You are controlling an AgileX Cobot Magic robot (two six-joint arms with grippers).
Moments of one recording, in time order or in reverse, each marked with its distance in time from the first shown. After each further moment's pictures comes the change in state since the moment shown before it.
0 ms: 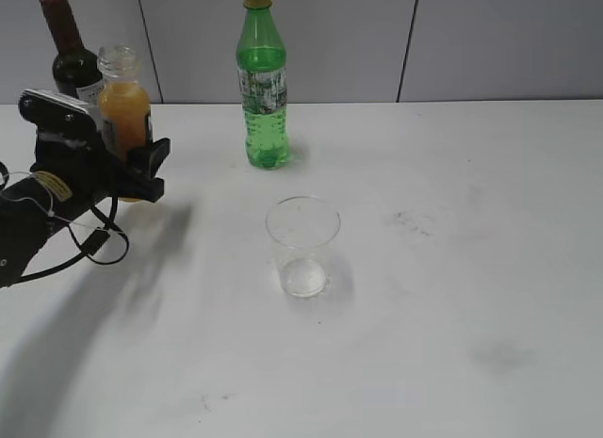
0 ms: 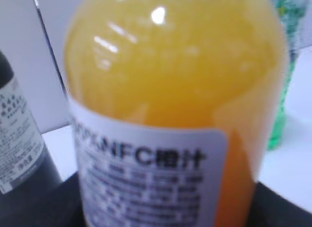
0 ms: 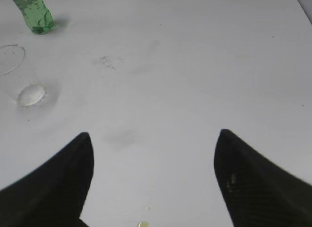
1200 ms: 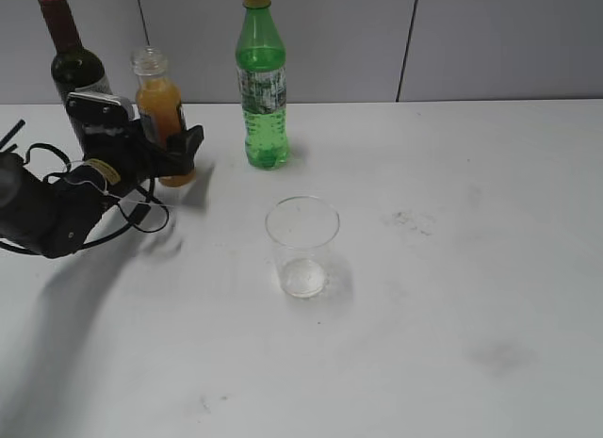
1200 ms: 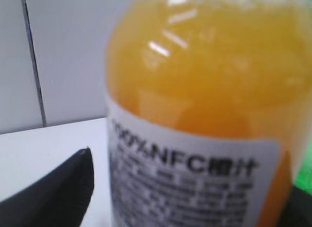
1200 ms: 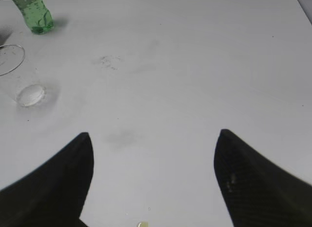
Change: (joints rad) left arm 0.017 0.288 -0.366 0.048 0.020 -0.201; right arm 0.000 0.000 0.000 0.000 0.000 0.000
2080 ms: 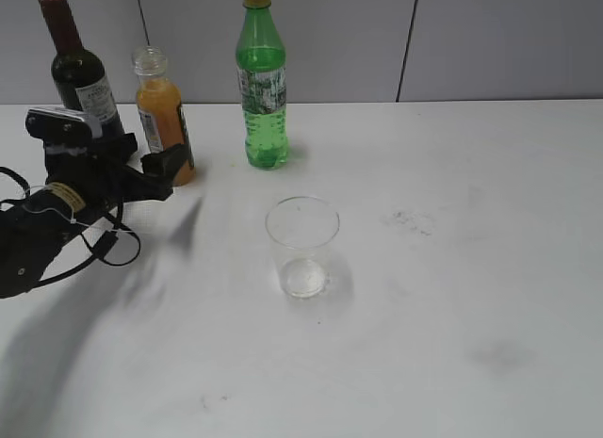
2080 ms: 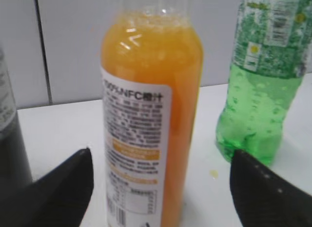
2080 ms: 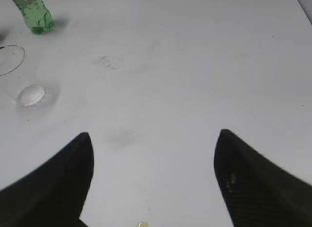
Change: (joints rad) left arm -0.001 -0.171 0.313 0.009 -0.118 0.000; right arm 0.000 0.000 0.000 0.000 0.000 0.000
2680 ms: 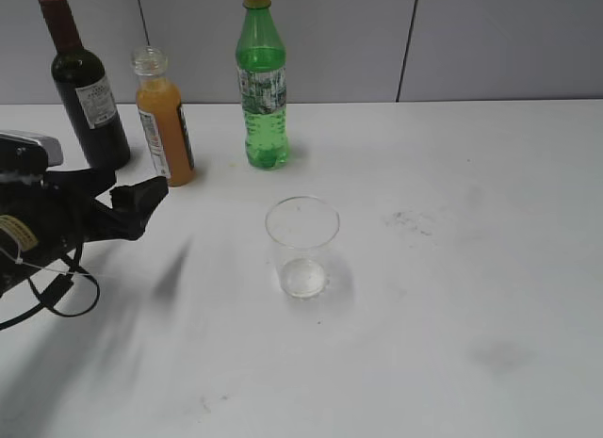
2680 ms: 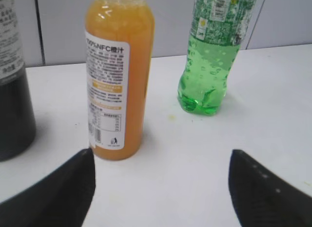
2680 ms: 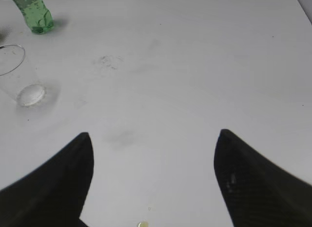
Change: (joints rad) left arm -0.001 -0.211 0.296 0.032 0.012 -0.029; right arm 0.000 0.000 0.000 0.000 0.000 0.000
